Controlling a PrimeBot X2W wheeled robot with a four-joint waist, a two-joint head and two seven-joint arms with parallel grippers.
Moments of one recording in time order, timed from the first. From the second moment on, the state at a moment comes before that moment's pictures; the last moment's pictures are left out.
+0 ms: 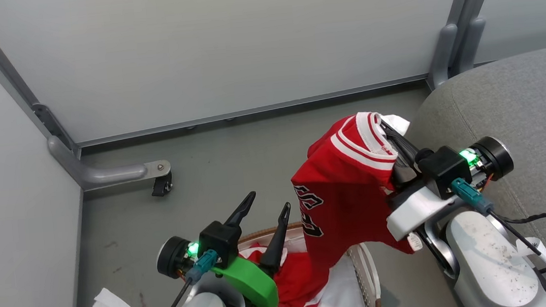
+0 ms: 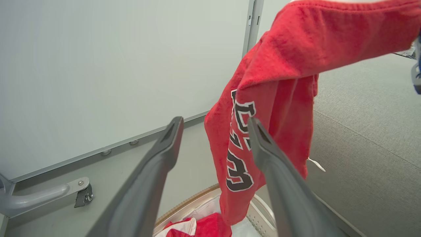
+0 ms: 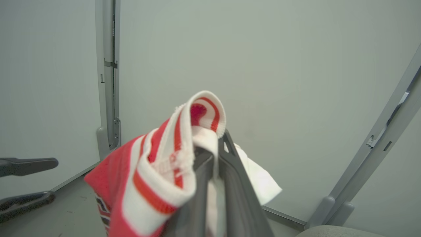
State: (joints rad) left arm -0.34 0.08 -0.64 0.50 -0.37 -0.12 -0.26; right arm -0.36 -0.05 0.21 0.26 -0.06 0.13 -0.26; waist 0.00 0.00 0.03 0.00
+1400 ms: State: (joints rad) left arm -0.38 0.05 -0.63 0.42 -0.29 -0.13 -0.26; right arm -0.55 -0.15 0.05 0.21 -0.08 0.13 -0.26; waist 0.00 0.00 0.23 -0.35
